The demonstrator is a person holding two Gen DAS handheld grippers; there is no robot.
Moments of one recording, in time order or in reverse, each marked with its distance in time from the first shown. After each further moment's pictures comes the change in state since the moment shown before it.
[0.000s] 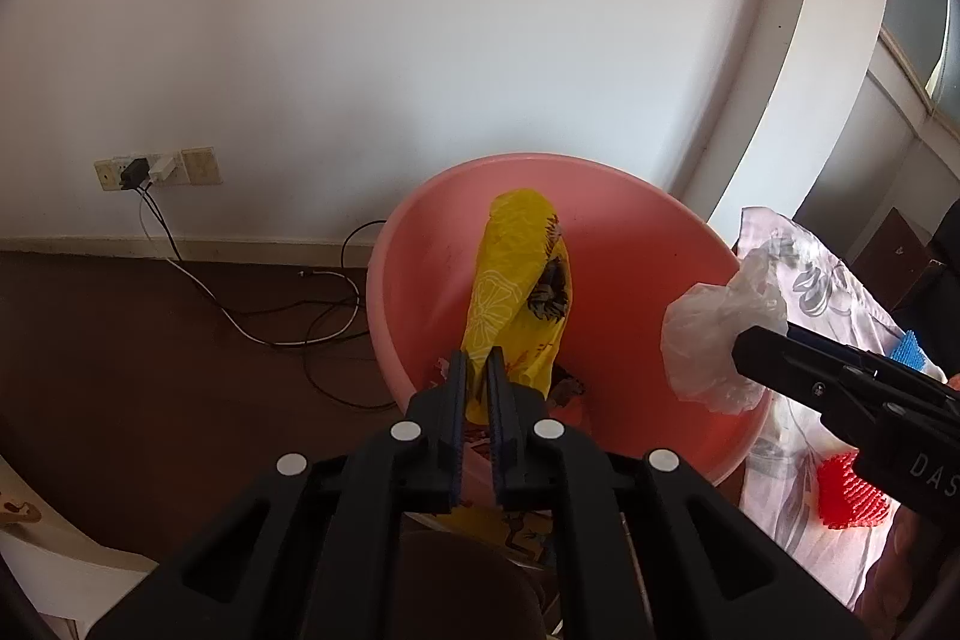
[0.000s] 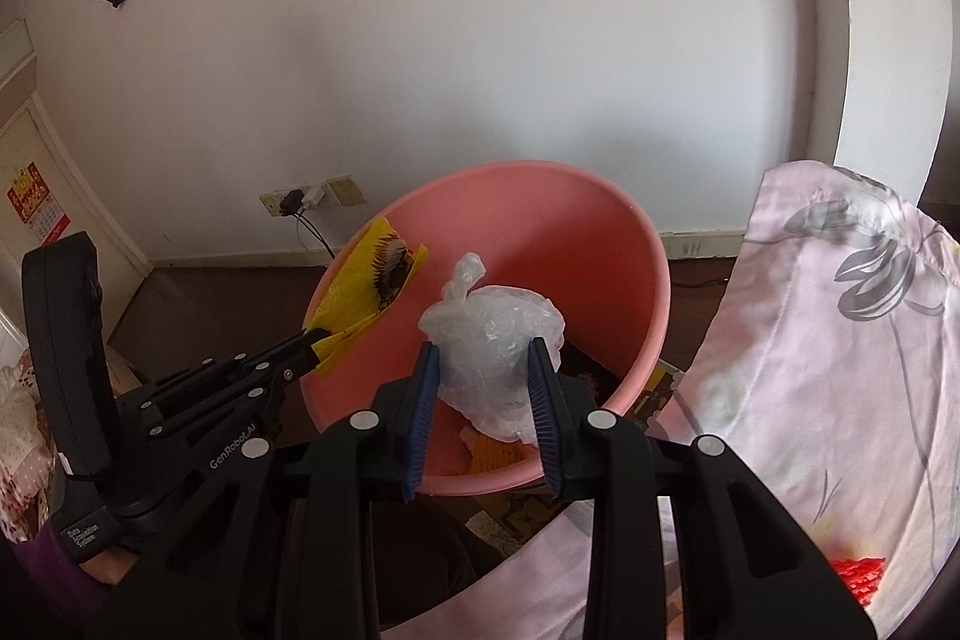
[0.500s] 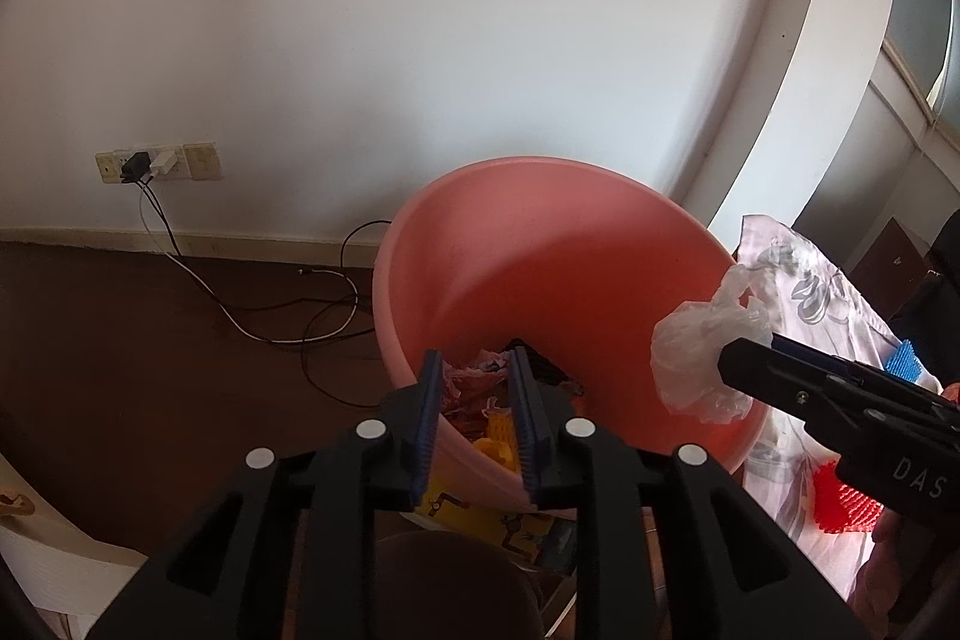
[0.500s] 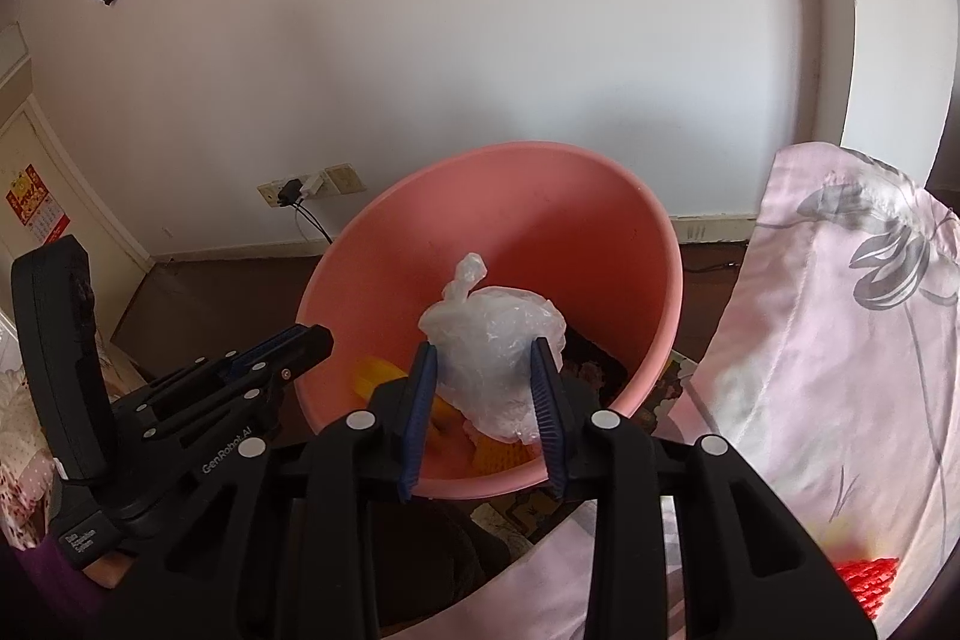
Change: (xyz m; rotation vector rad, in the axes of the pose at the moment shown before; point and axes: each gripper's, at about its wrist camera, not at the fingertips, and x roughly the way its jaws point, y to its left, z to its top) left arm -0.004 0.005 -0.003 -0.020 -0.011 -0.011; right arm 0.012 0.000 0.004 0.011 0.039 0.015
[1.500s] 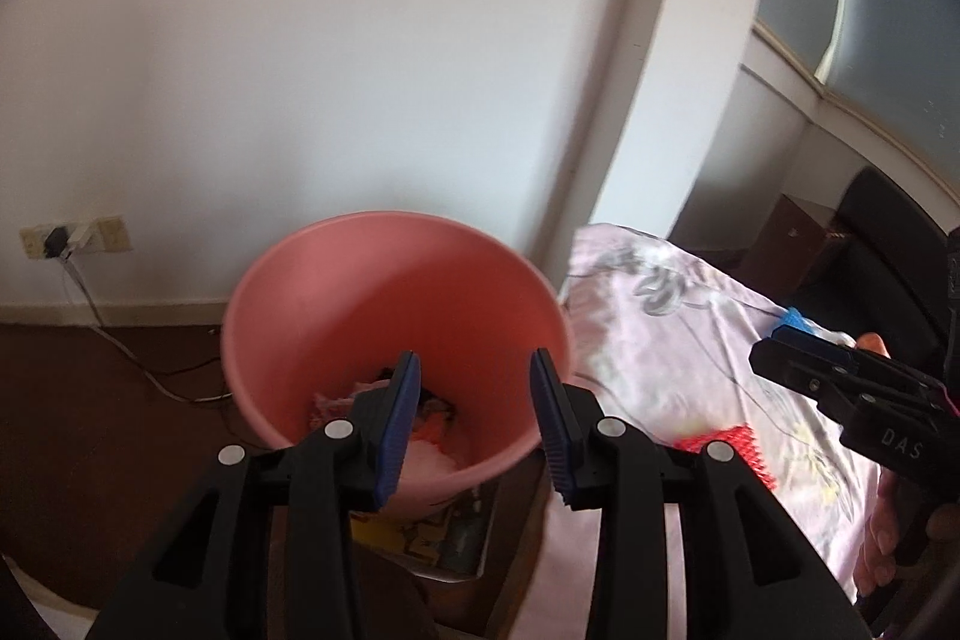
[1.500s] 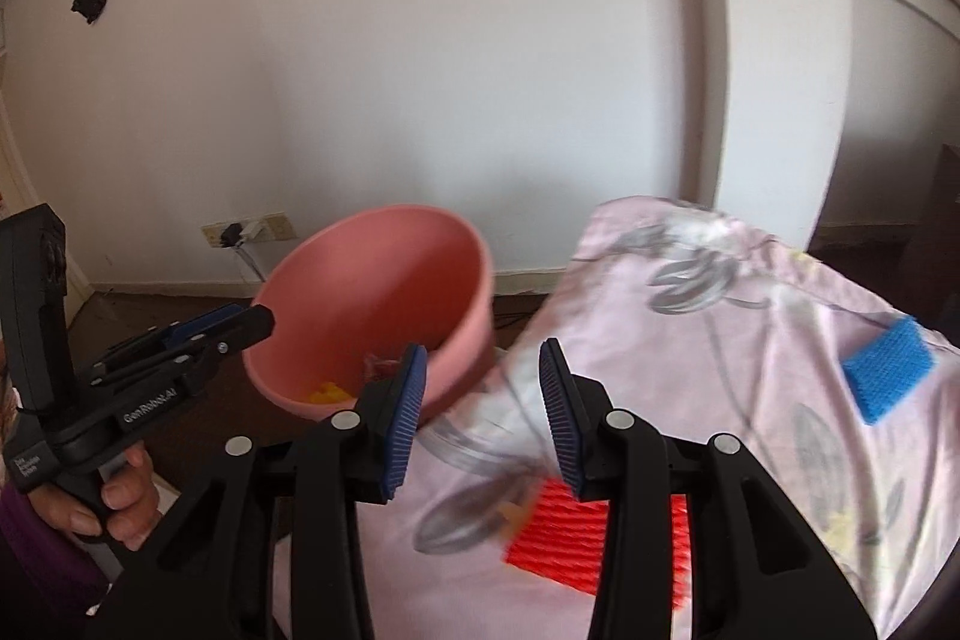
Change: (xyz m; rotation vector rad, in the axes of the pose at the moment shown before) left arm -0.055 -0.067 -0.004 0.158 -0.091 -0.233; right arm -0.124 -0.053 -0.038 -0.004 -0.169 -0.217
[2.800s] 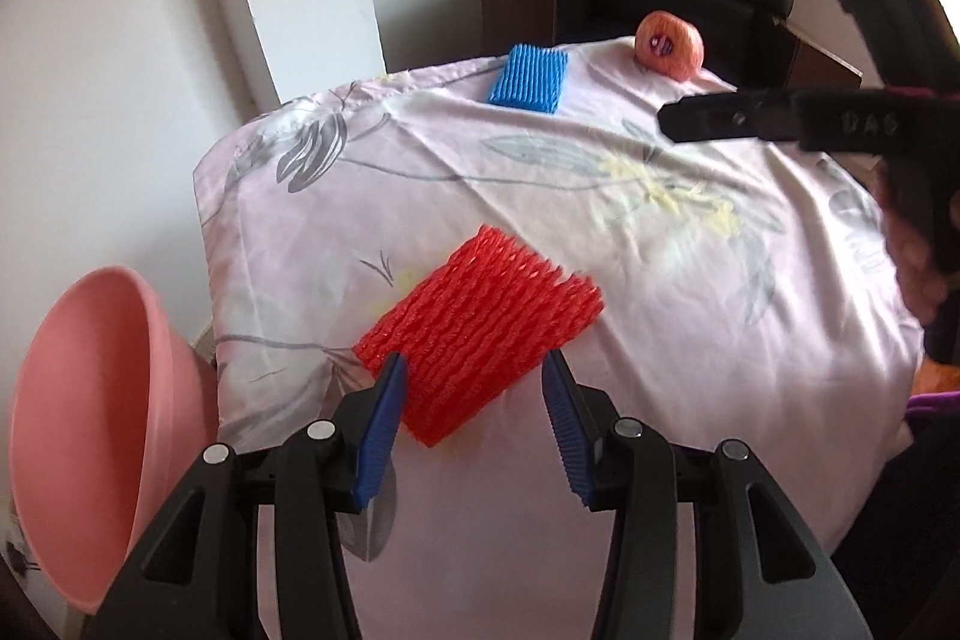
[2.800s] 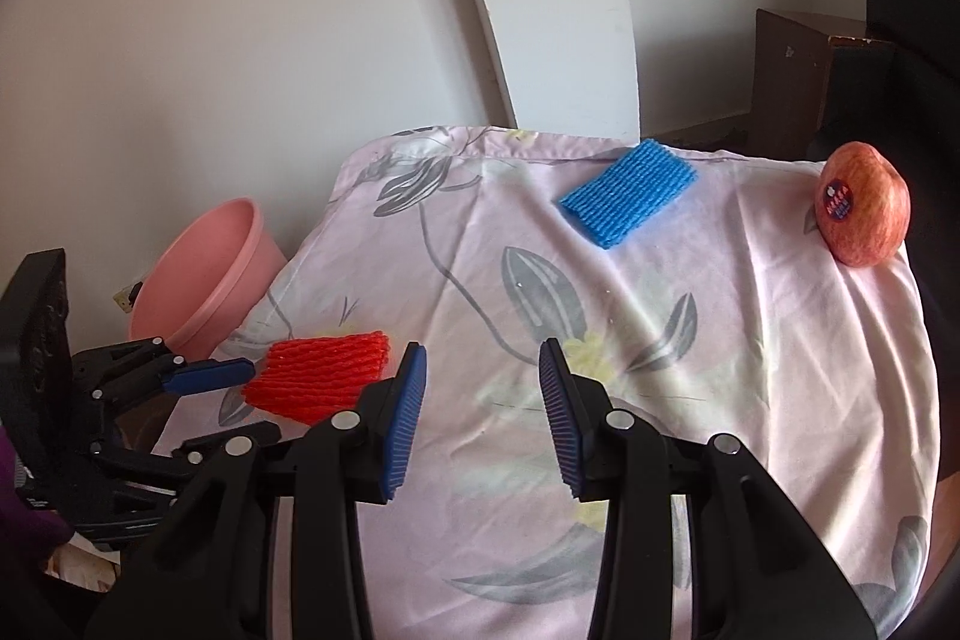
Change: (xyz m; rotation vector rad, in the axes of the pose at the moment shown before) left arm 0.069 -0.157 -0.071 0.708 0.265 -0.352; right arm -0.072 -0.122 -0.080 0.287 0.018 -0.211
